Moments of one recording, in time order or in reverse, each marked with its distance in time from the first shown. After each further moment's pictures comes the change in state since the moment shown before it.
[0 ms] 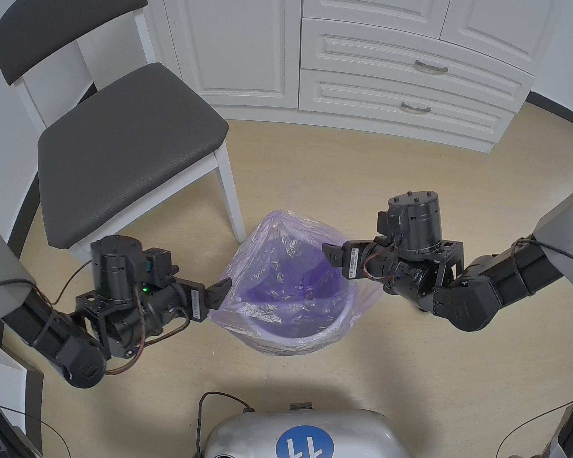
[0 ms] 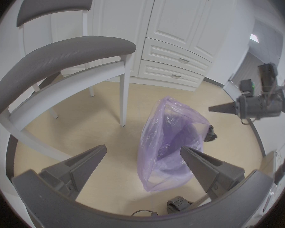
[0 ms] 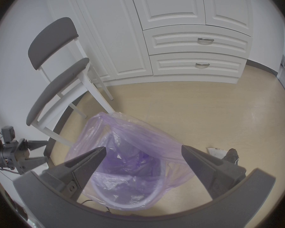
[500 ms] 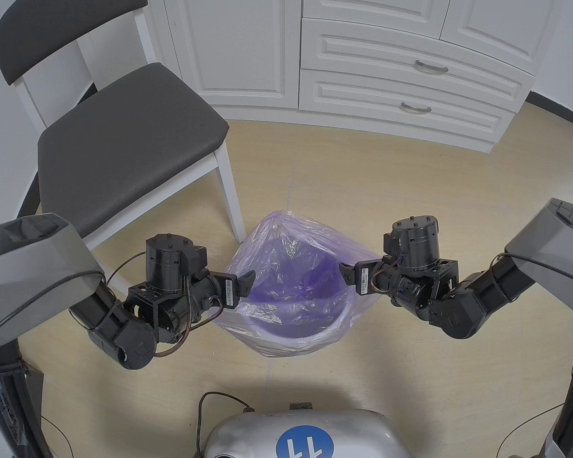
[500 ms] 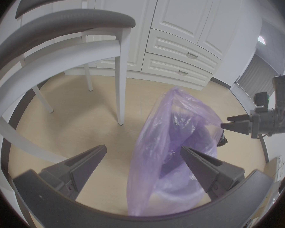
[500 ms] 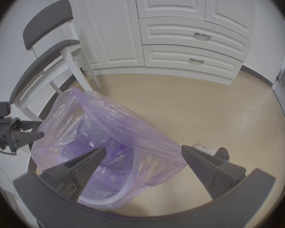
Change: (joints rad) left arm -0.037 0.242 -0.230 0.006 0.077 -0.053; right arm -0.077 0.103 0.060 -0.103 -0.017 -0.103
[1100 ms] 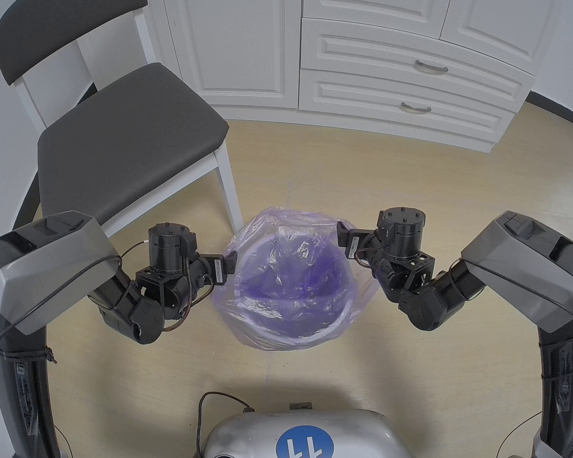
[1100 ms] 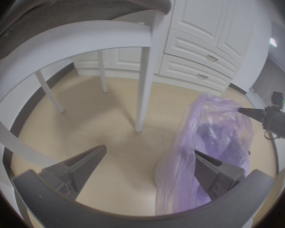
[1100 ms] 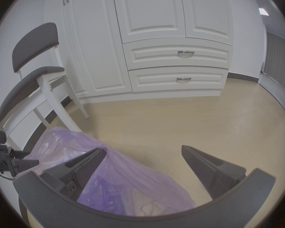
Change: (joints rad) left arm 0.103 0.153 -0.197 0.008 0.044 -0.005; right arm -0.040 0.220 -0.224 -0.291 -0.112 0.009
